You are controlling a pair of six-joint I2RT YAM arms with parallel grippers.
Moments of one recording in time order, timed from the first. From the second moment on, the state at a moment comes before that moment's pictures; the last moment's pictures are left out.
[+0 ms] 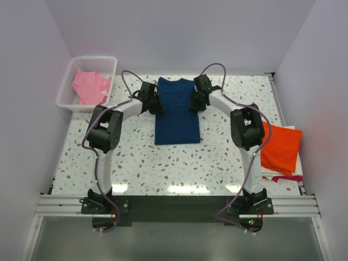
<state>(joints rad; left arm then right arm) -0.35 2.16 1.50 -0.18 0.14 -0.59 0.39 2.25 1.79 -0.53 0.01 0.50</state>
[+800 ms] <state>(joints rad) -0.35 2.04 1.53 -0.13 0.22 -0.56 0.36 2.09 1.74 -0.52 -0.02 0.51</state>
